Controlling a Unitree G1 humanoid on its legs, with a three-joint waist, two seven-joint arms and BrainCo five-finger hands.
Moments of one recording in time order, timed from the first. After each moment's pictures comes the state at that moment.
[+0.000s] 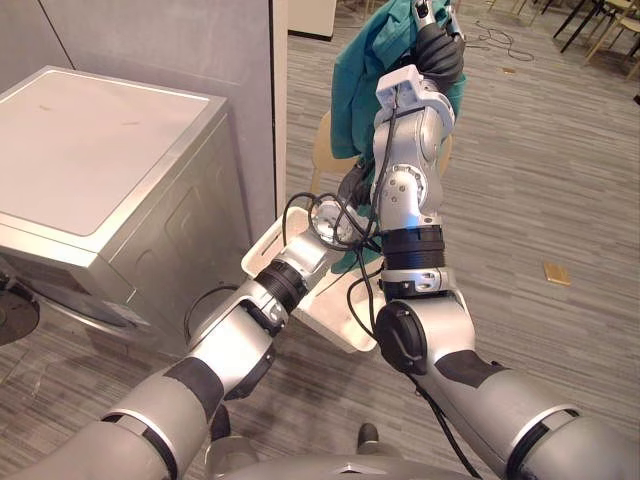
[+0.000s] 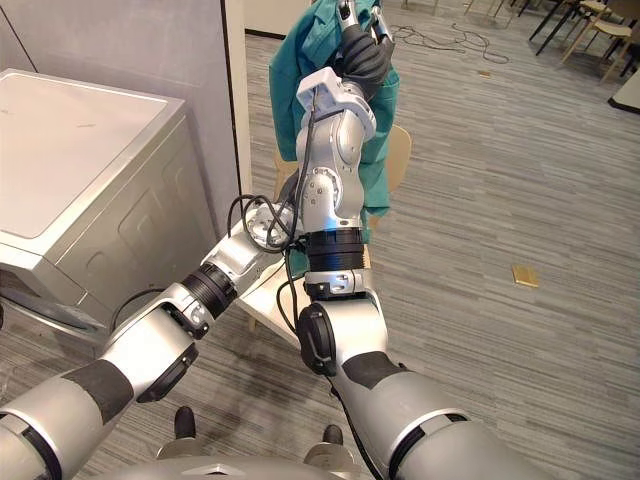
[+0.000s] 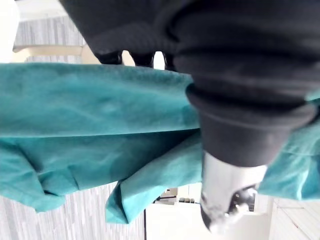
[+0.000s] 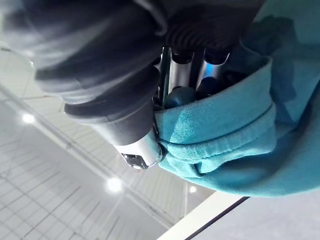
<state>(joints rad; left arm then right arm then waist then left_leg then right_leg) -1.03 -0.14 -0.50 0.81 -0.43 0.08 0.26 -1.08 0.10 -0.22 0.27 0.51 -0.13 -0.47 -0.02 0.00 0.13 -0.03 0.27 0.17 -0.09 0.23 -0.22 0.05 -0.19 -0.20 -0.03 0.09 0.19</state>
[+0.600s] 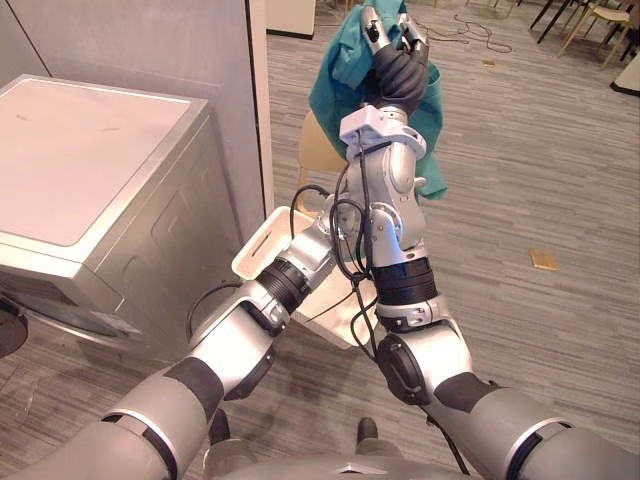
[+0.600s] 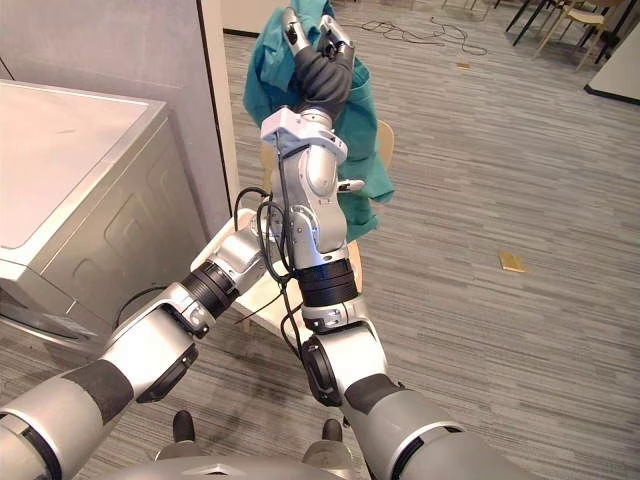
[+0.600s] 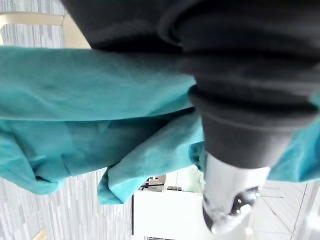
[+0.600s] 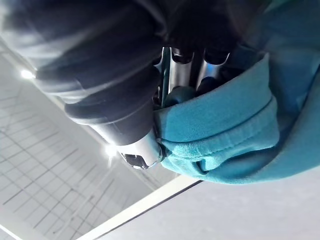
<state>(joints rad) -1.03 -0.14 -0.50 0.75 -0.47 0.08 0.29 -0.93 0.11 0.02 0.12 0.50 -0.13 -0.42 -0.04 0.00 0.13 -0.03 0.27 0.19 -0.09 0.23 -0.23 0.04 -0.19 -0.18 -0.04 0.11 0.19</state>
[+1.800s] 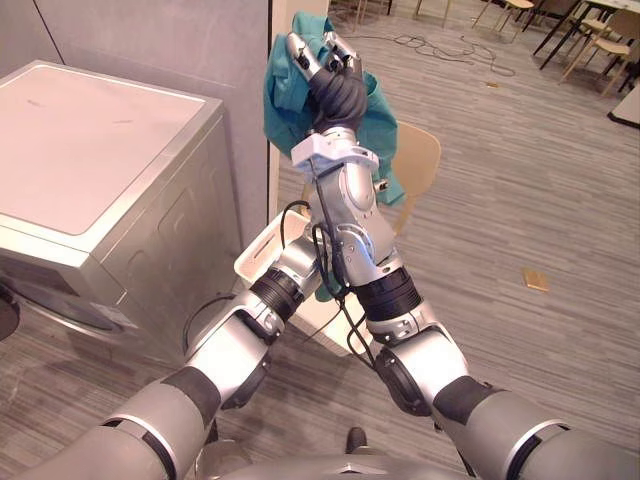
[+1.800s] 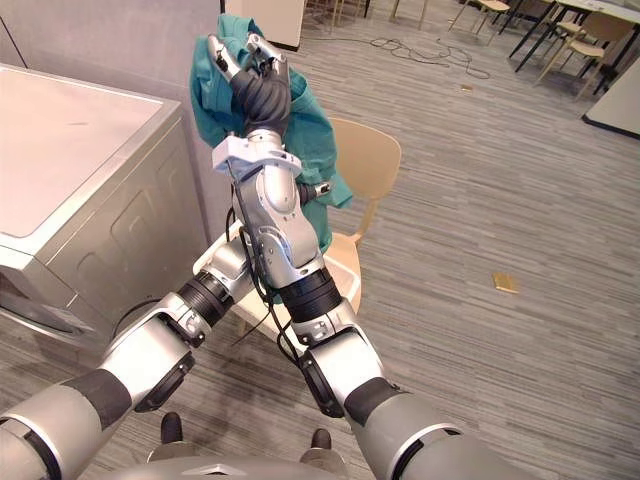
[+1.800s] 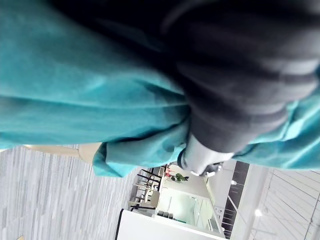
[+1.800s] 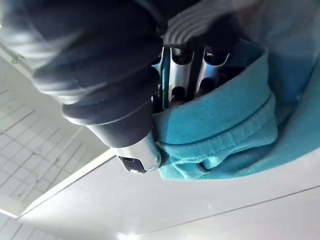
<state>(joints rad) -0.95 -0.13 -0.47 0.75 -0.53 0.06 0.35 -0.87 0.11 0.26 0.12 0.59 -0.14 -0.42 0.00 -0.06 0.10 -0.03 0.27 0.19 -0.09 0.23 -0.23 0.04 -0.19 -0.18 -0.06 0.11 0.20</state>
